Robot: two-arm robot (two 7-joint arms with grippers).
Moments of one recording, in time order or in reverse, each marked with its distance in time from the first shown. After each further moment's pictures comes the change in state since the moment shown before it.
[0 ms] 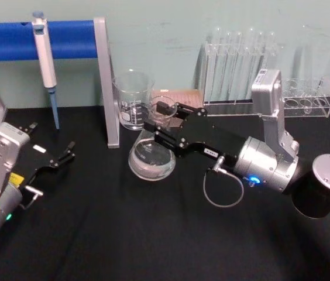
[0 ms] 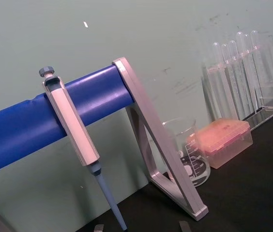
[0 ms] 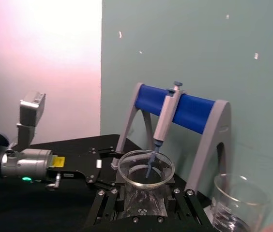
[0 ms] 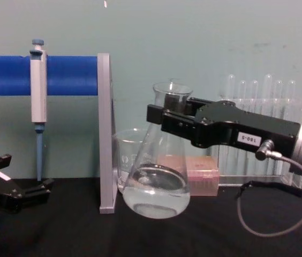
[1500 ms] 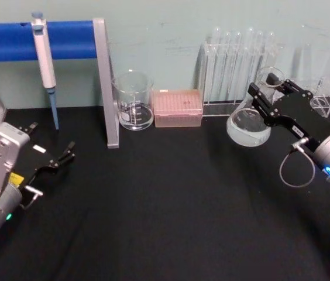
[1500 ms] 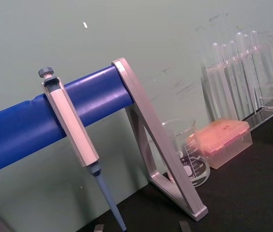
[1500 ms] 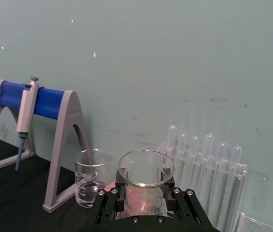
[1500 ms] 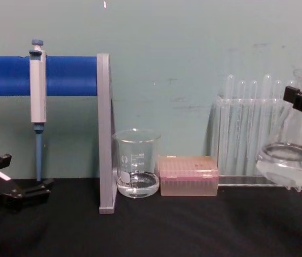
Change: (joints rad) left arm 0.000 0.000 0.000 0.000 0.000 0.000 0.000; right arm -0.190 0.080 0.272 -0.121 -0.058 0.003 -0.322
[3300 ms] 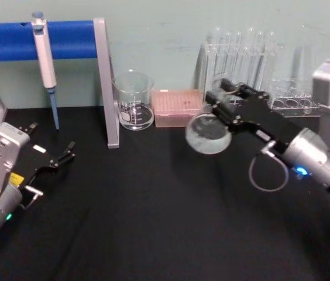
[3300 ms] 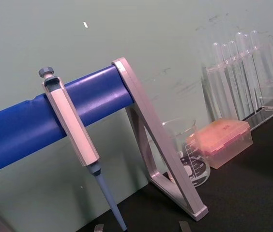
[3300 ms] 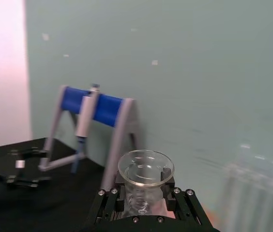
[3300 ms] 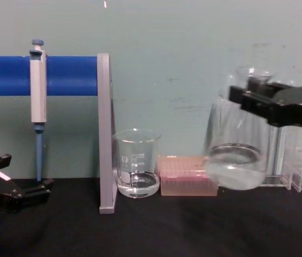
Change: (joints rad) left arm 0.000 0.000 0.000 0.000 0.000 0.000 0.000; right arm 0.080 -0.006 -0.114 0.035 0.043 -0.017 0.137
